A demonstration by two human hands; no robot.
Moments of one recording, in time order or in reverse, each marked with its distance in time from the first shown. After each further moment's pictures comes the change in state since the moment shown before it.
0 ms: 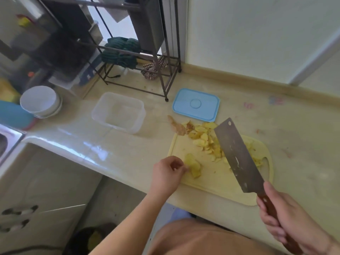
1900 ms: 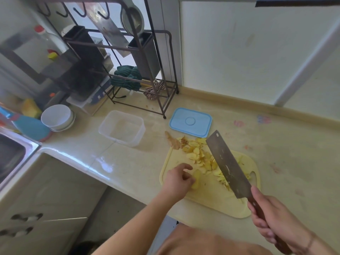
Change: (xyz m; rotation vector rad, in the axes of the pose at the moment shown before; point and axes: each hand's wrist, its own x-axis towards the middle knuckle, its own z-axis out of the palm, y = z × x) left_hand -0.009 0.049 0.024 0.067 -0.192 0.064; right_hand 0.002 -0.007 -0.031 -0.089 -0.050 -0.070
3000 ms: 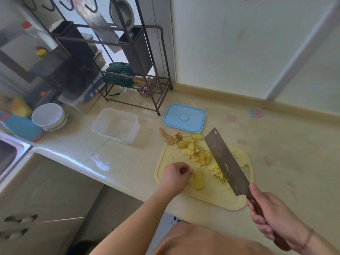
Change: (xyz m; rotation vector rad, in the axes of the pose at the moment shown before) left_hand 0.005 0.005 0.012 0.022 0.069 -0.039; right_hand -0.010 0.010 -0.005 0.038 0.005 0.019
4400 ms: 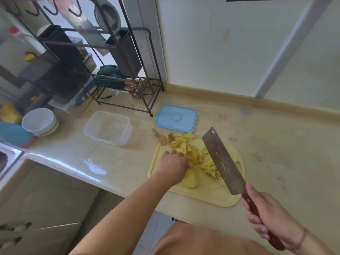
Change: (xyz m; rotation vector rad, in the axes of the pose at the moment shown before) left_hand 0.028 0.023 -0.004 0.999 -0.063 0.540; right_hand -0.008 0.011 -0.006 0.043 0.029 0.003
